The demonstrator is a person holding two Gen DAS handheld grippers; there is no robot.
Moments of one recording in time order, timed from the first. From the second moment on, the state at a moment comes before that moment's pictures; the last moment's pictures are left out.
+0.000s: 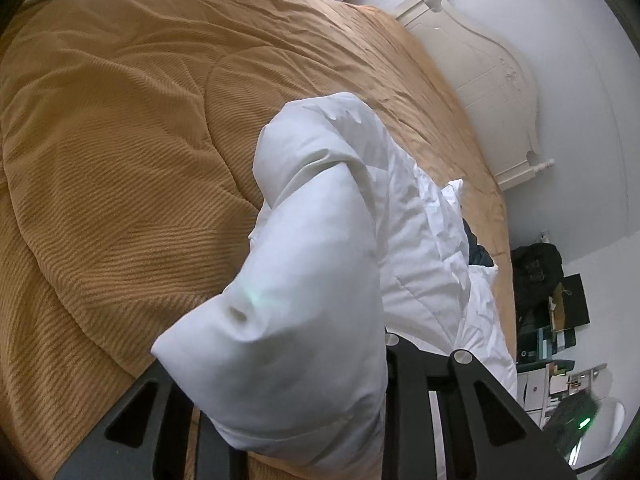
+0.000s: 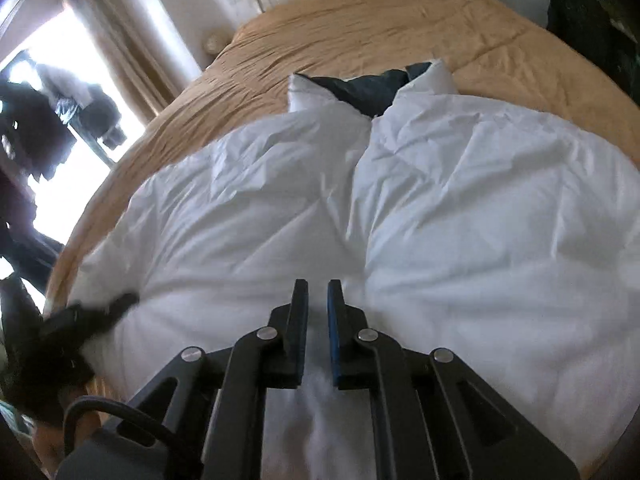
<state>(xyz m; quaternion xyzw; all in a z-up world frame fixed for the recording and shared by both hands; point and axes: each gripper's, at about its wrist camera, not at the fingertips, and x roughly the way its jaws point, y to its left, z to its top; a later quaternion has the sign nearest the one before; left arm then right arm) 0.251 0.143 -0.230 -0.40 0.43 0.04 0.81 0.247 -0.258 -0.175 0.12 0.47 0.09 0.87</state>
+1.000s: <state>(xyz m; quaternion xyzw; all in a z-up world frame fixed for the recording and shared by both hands) 0.260 0.098 -0.162 -0.22 0.46 0.00 0.86 0.298 -0.262 -0.223 0.14 0.52 0.06 0.84</state>
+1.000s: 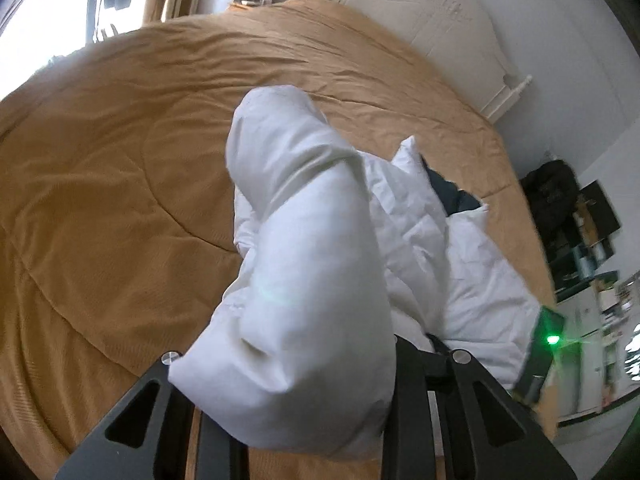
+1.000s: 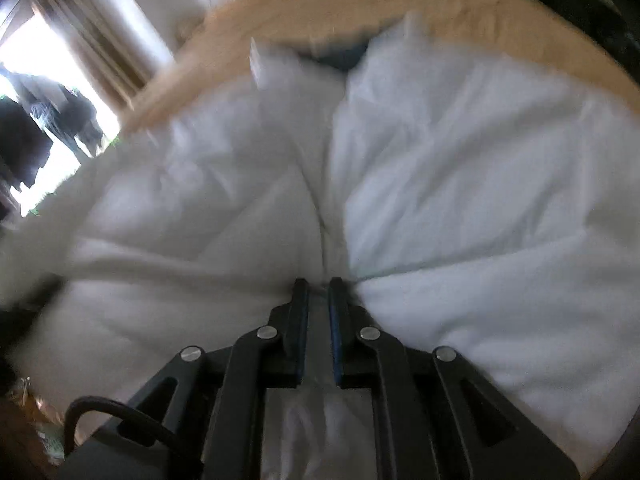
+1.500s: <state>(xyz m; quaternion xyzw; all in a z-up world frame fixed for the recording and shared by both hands) 0.269 0.093 -0.158 -0.20 0.46 0.00 0.86 0.404 -0.293 -0.251 0.40 0.53 0.06 0.75</state>
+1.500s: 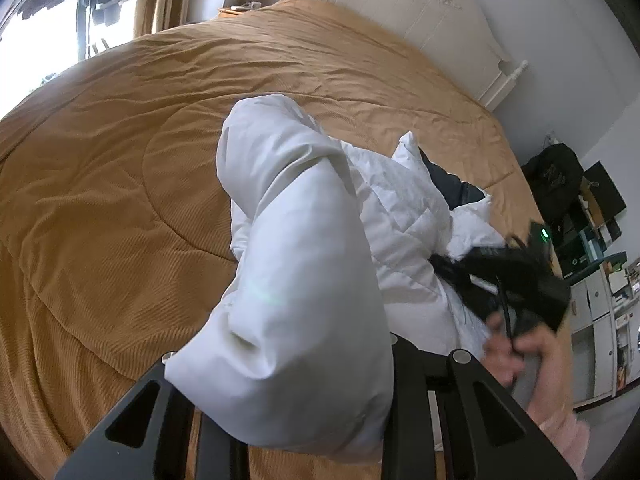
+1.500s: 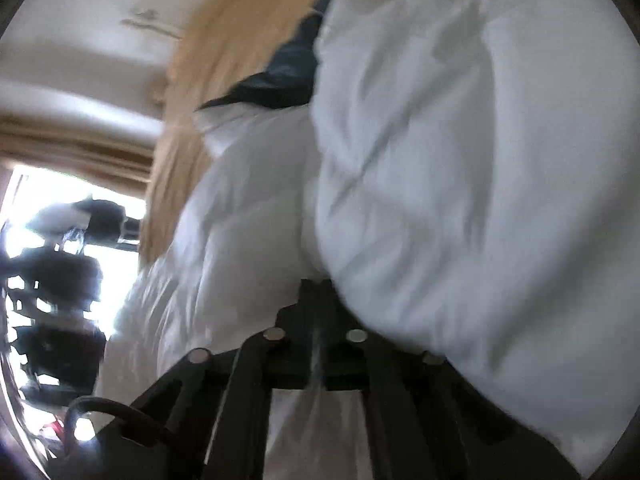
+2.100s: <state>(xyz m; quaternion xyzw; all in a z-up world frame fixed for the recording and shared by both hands) 0.267 0.071 -0.142 -0.19 0.47 -0.04 0.86 0.296 -0.260 -0.235 0.36 0.53 0.11 0.76</state>
